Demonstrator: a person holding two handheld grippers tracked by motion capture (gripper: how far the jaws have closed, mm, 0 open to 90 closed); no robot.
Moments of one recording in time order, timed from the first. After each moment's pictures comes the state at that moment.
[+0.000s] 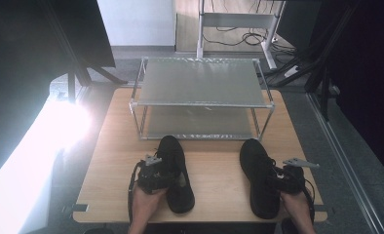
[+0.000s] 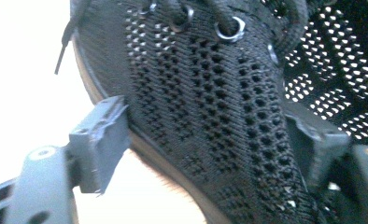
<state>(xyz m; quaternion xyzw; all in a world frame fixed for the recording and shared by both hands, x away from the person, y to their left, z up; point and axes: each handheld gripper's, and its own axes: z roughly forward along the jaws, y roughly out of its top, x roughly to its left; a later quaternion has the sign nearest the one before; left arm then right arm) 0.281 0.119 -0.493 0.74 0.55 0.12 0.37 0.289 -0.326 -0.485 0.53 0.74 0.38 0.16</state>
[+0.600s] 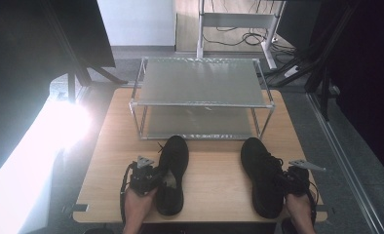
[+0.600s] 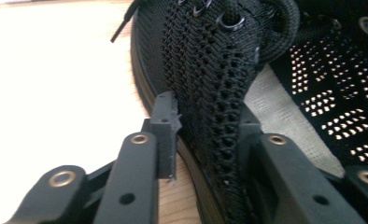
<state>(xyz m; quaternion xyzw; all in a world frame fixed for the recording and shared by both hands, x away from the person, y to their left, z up) 0.272 0.138 -0.487 0.74 0.55 0.14 0.37 0.283 -0.336 -0.483 0.57 0.70 0.40 0.17</state>
